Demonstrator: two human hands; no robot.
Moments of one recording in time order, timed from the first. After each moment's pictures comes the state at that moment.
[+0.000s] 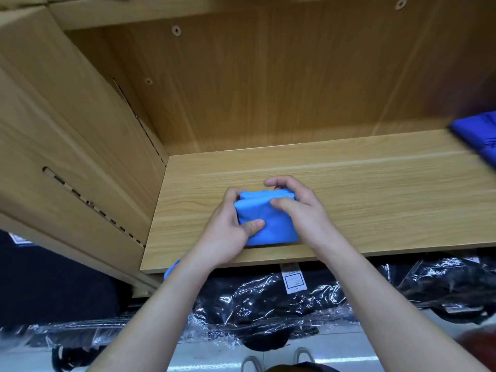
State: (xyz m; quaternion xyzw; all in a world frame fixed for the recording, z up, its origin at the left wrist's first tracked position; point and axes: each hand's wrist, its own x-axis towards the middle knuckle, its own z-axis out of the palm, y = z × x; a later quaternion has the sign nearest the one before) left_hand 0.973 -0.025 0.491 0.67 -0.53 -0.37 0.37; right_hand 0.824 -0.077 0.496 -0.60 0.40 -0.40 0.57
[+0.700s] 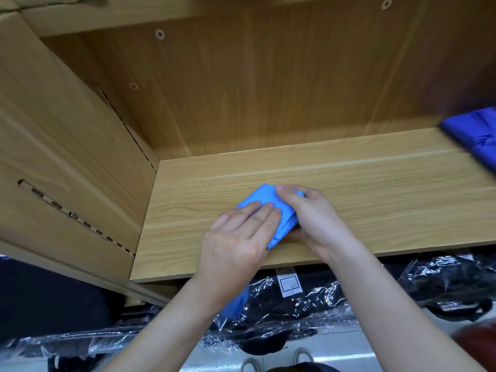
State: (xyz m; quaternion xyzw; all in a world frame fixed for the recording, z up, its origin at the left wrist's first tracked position) left_hand 0.946 -0.011 0.486 0.53 -0.79 0.19 0.26; right_hand 0.807 -0.084 0.504 -0.41 0.48 -0.35 0.69
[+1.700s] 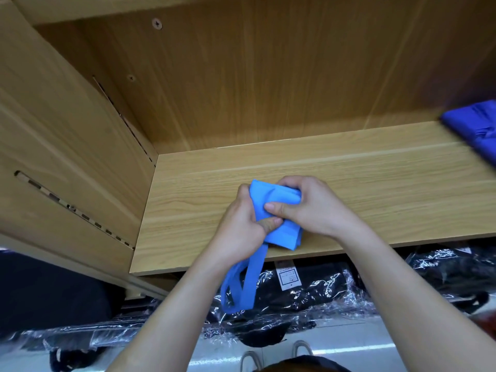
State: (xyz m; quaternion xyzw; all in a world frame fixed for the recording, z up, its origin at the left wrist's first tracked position) left_hand 0.936 -0.035 0.499 0.66 -0.55 -0.35 0.36; right_hand 0.789 -0.100 0.505 -0.76 0.45 -0.23 0.41
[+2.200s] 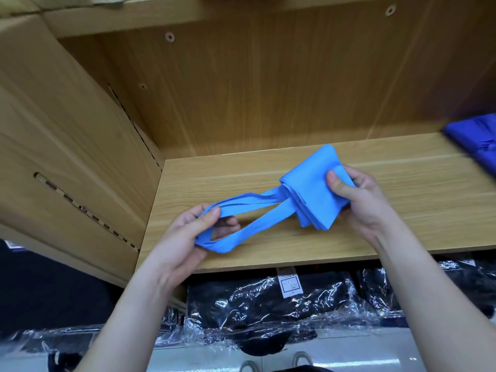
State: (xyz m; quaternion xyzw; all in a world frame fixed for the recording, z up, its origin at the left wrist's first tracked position) left_hand 1.007 -0.002 0.502 0.48 -0.28 -0.63 0.54; right_hand 0.743 -0.116 0.504 -0.51 0.38 -0.45 0.63
